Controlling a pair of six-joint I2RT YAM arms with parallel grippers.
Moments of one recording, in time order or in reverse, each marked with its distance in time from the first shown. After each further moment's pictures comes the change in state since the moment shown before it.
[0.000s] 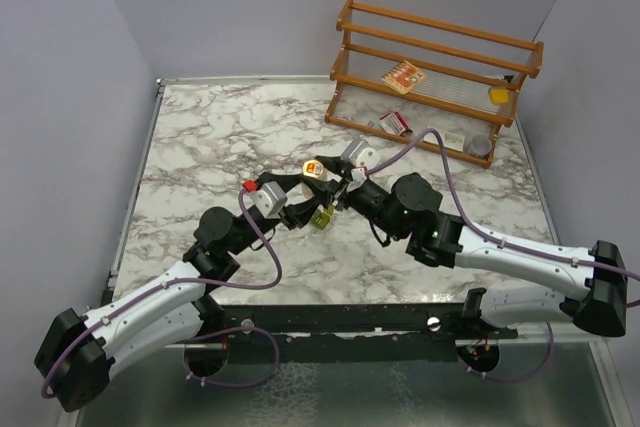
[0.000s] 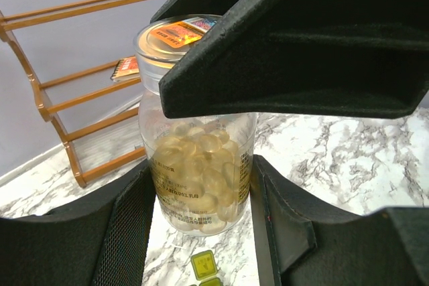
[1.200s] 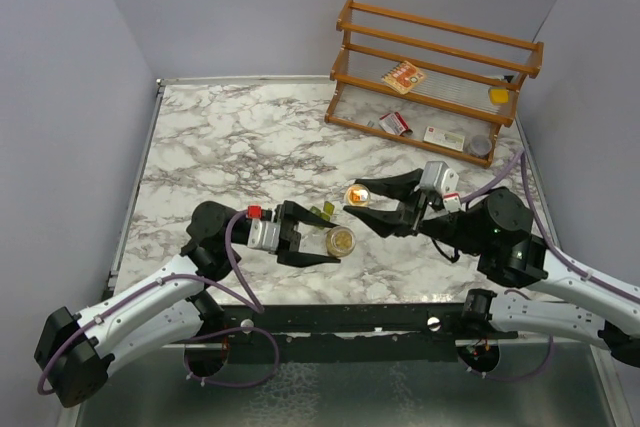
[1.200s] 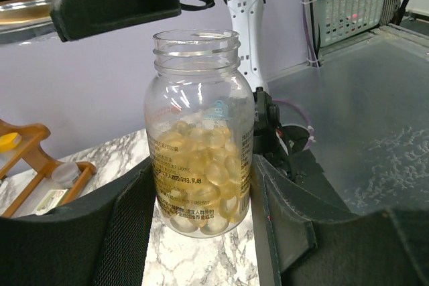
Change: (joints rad) left arm -0.029 0.018 0.127 0.030 0.795 -0.089; right arm 0.003 -0.404 -0.020 -0.311 -0.306 0.026
